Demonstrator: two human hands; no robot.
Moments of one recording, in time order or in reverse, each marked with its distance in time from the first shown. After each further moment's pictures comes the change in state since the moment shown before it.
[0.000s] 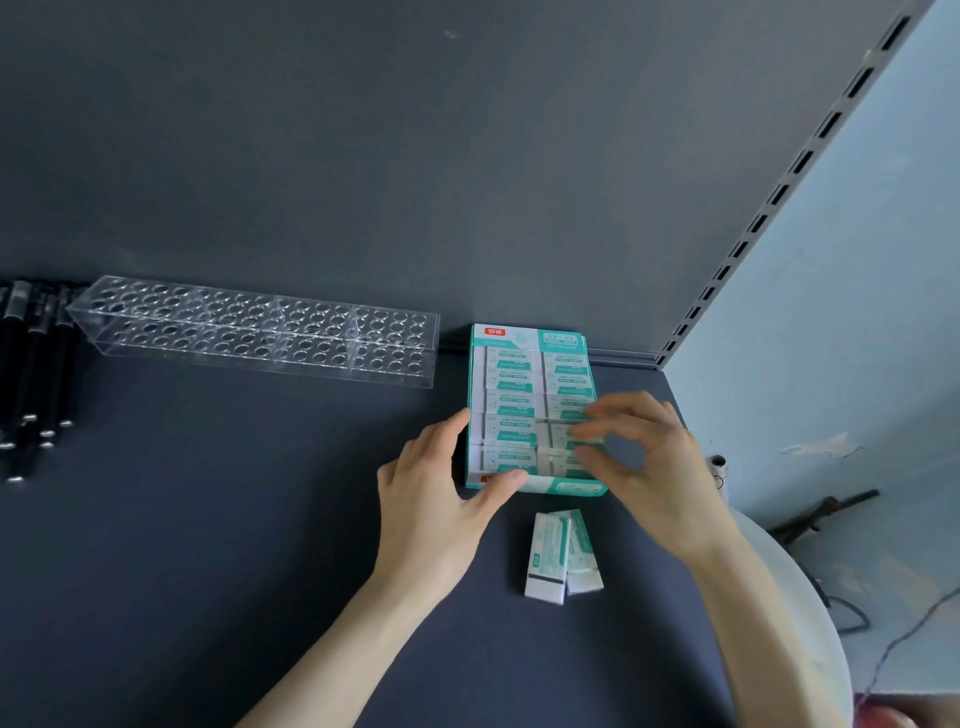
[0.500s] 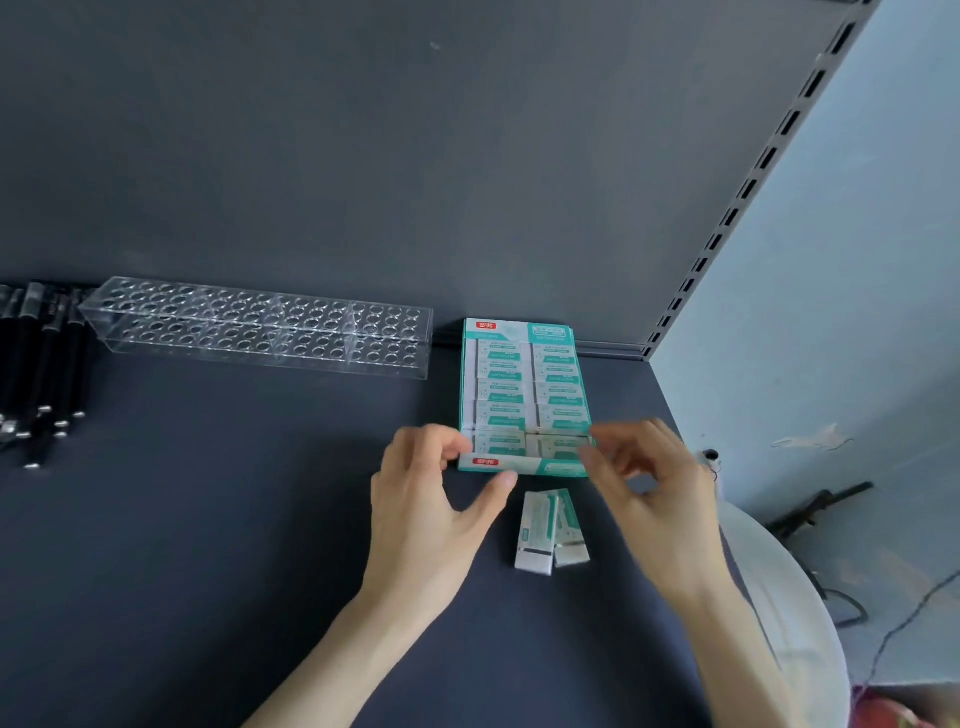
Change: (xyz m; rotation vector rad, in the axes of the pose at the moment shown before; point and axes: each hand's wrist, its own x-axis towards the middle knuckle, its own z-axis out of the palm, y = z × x) left_hand -0.028 0.008 -0.004 0.001 0.105 0.062; right_hand -0.042 -0.013 0.003 0.141 0.242 0.068
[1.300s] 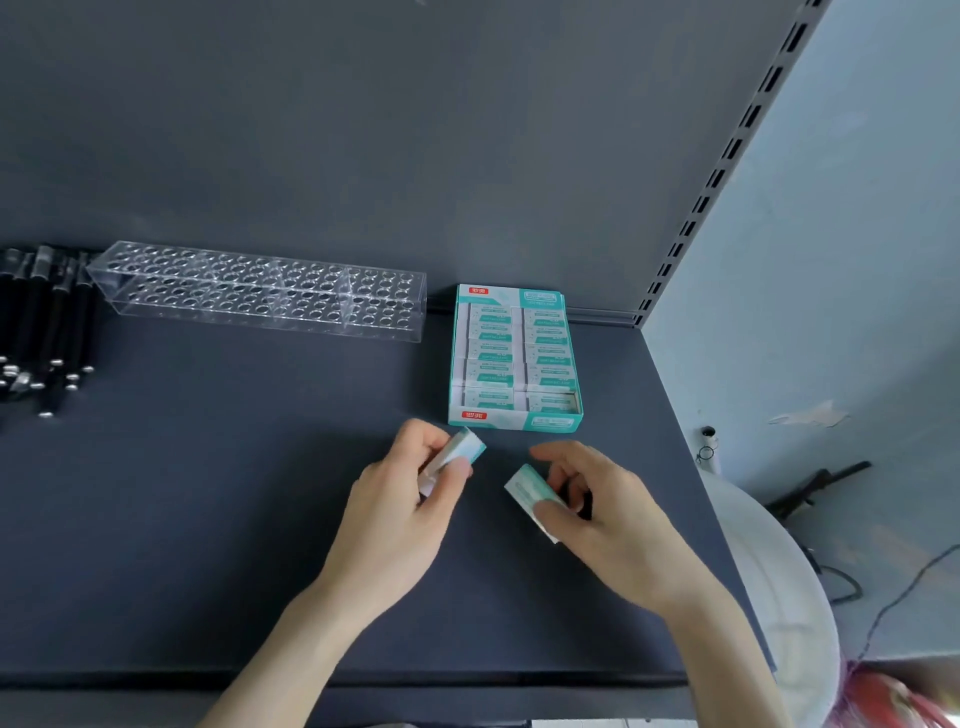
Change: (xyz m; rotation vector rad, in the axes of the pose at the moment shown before) left_hand -0.028 -0.011 -0.019 -0.023 -0.211 -0.023; right_hand -0.039 -0.011 -0.006 -0.058 -0.533 0.120
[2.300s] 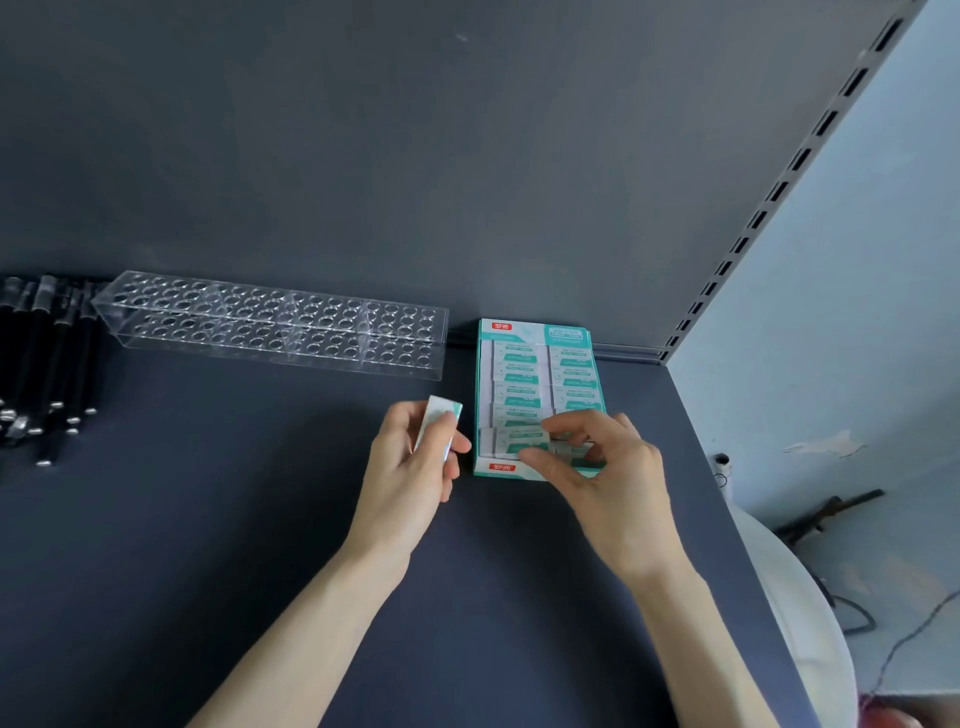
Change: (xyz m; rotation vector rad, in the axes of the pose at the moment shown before) left_hand 0.063 0.000 -0.009 -0.645 0.138 -0.292; right_hand 0.062 -0.019 0.010 0.143 0.406 -0.091
